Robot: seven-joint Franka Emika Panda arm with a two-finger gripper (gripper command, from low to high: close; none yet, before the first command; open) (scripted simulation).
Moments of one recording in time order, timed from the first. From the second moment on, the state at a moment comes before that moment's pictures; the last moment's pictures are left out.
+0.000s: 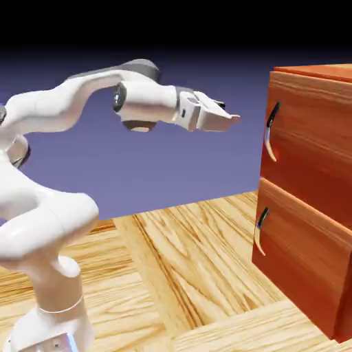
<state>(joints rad) -1.08 -1.29 0.96 -2.54 2.07 2.57 -0.28</state>
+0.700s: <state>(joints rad) -1.53 -1.47 1.27 -2.32 2.68 2.44 -0.56</state>
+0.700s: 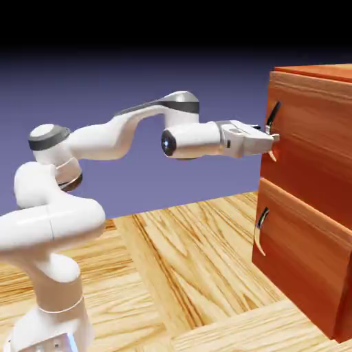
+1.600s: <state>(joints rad) -1.54 -1.27 0.87 -2.83 2.37 1.31 -0.89</state>
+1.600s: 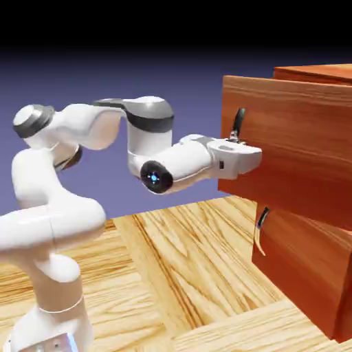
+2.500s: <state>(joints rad) -1.49 -0.77 0.52 -2.69 1.76 1.14 -1.27</state>
